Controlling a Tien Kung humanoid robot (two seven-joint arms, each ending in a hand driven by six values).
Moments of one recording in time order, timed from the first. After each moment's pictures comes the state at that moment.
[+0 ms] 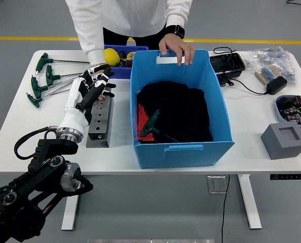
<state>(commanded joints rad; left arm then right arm) -0.29 0.19 -0.89 -1.55 0.71 0.65 -0.18 0.03 -0.17 0.22 0.21 -0.05 -0.13 0.04</state>
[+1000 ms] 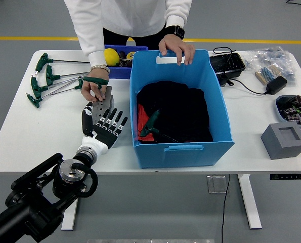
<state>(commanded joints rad) -0.38 0.11 -0.82 -1.22 -0.54 0.30 -0.32 0.04 -0.17 0.21 0.21 -0.06 -0.13 0.04</state>
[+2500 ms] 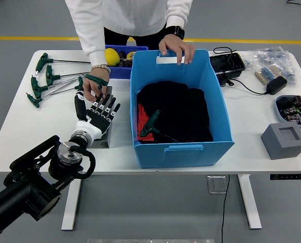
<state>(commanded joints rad) -0.50 0.14 -0.79 -1.10 -0.44 0.32 -0.31 0.03 -0.17 0.19 0.22 -0.06 -0.13 0.03</state>
